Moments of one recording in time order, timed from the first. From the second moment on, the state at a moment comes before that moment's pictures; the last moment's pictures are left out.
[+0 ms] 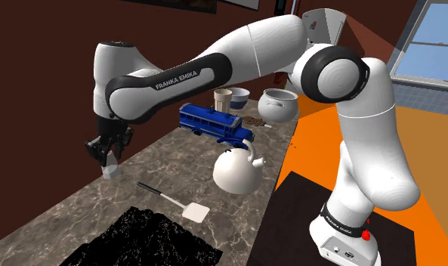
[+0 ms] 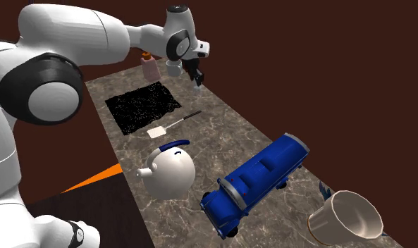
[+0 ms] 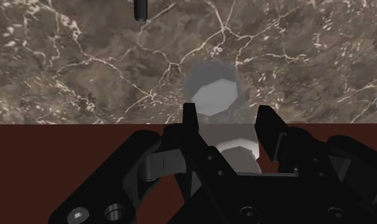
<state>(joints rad) 0.51 0.50 0.12 -1.47 -0.03 2.24 0.34</state>
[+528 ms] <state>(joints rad) 0.51 0.53 0.12 -1.52 -0.03 2.32 0.34</state>
